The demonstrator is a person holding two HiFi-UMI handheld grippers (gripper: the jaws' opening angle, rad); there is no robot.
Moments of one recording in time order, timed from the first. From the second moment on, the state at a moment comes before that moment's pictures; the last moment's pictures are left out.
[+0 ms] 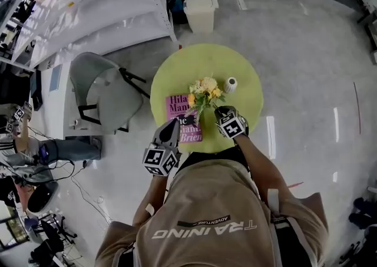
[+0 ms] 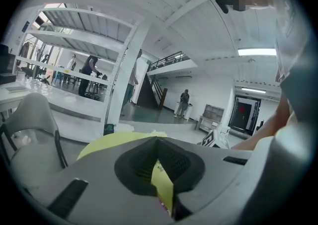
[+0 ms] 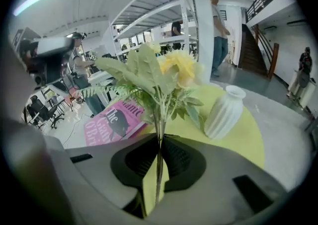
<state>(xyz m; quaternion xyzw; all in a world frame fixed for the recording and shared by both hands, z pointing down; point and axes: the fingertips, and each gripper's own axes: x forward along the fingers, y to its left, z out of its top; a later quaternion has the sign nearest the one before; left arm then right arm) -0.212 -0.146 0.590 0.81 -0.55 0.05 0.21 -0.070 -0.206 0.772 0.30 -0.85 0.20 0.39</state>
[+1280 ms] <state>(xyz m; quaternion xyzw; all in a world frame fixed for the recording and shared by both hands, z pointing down) -0.166 -0.173 0.584 0.83 -0.51 0.05 0.21 -0.060 -0.207 0.731 0.30 -0.87 0.20 0.34</state>
